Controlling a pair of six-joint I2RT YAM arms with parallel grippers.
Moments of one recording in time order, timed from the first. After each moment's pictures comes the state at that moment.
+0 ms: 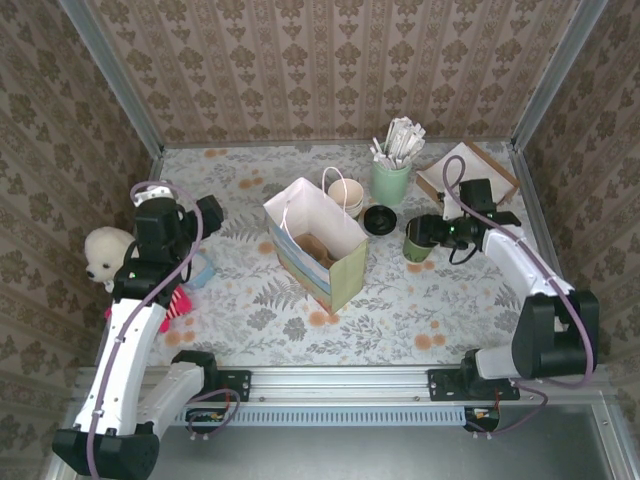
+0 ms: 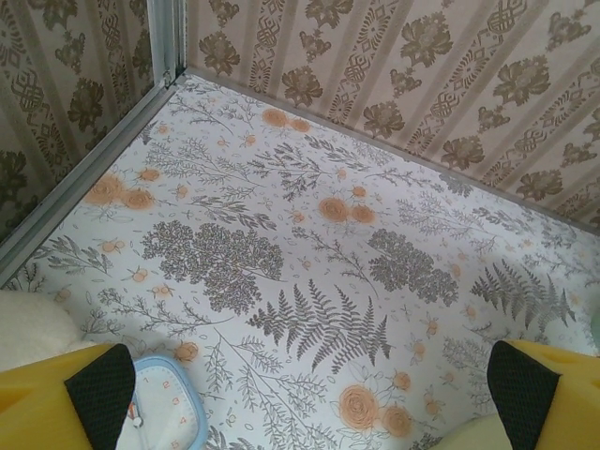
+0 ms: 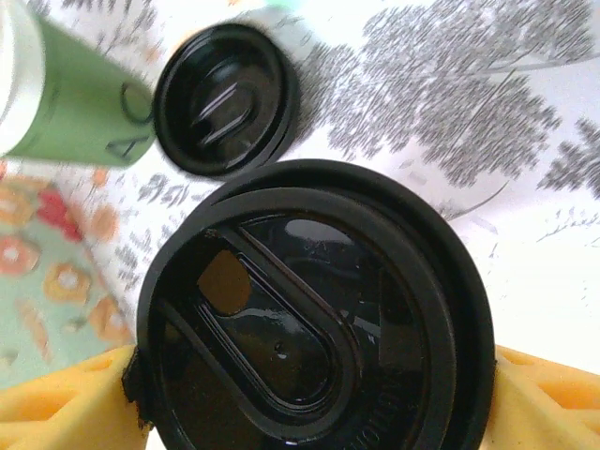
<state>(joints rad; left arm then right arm) -0.18 0.84 0.97 -0.60 -0.21 -0.44 0.02 1.36 0.95 -0.62 -0.35 0.17</state>
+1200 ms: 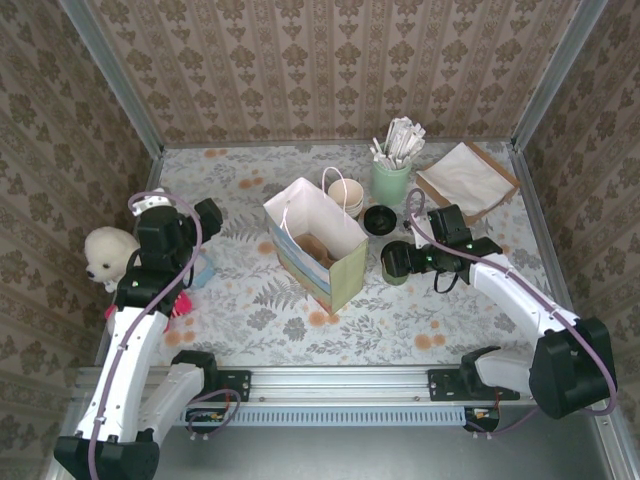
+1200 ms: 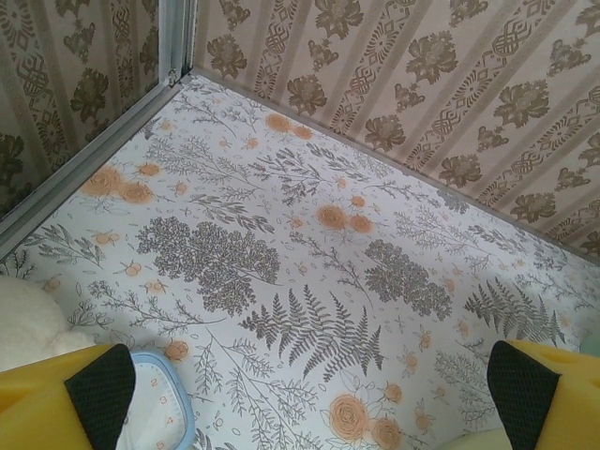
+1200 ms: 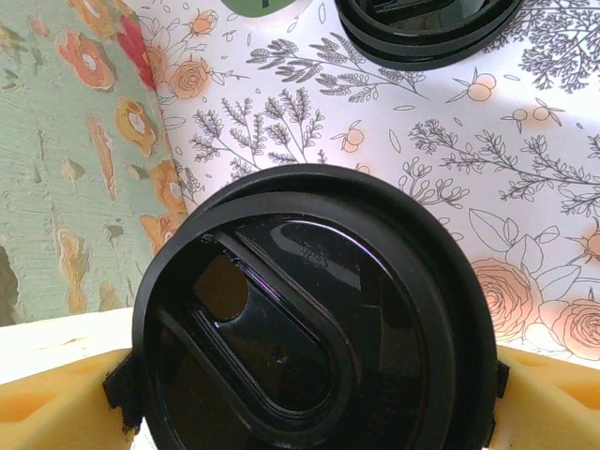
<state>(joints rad) -0.18 0.79 0.90 -0.54 -0.22 -0.49 0.27 1.21 0.79 -0.56 -0.28 0.07</state>
